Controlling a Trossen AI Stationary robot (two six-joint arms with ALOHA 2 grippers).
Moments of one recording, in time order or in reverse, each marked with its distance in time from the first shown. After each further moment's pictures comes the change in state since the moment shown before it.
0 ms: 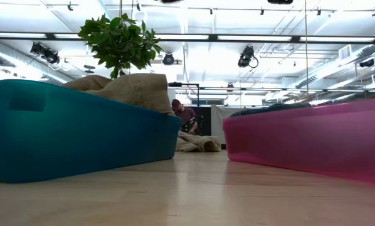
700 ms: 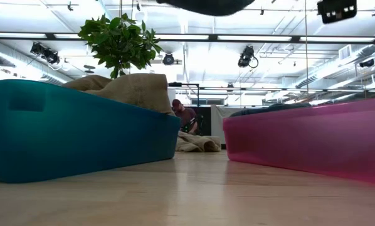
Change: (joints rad) left arm 0.000 0.044 0.000 -0.045 0.134 0.099; right arm 0.337 -0.049 0.000 -0.582 0.704 0.163
